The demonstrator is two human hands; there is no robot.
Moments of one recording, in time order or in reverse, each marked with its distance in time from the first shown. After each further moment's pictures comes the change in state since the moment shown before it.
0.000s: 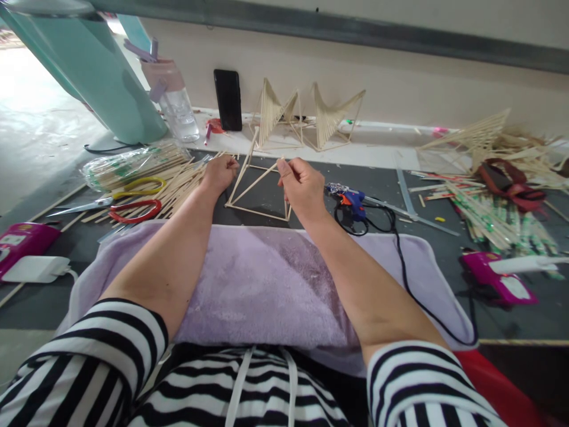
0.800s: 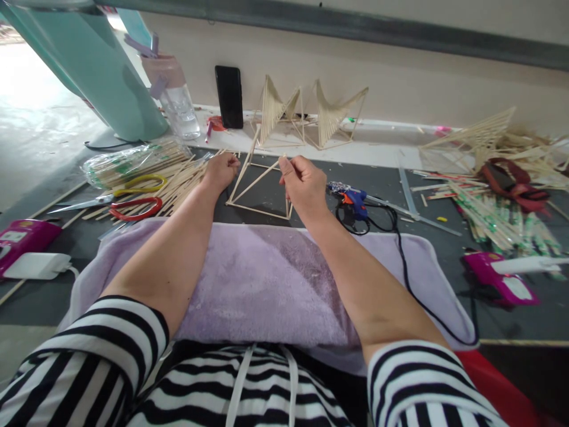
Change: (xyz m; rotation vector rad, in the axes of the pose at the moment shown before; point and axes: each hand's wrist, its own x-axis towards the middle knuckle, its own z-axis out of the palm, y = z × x) left_hand -0.001 0.001 0.000 0.022 0.005 0.010; right_hand 0.000 0.001 0.001 0.022 0.003 0.002
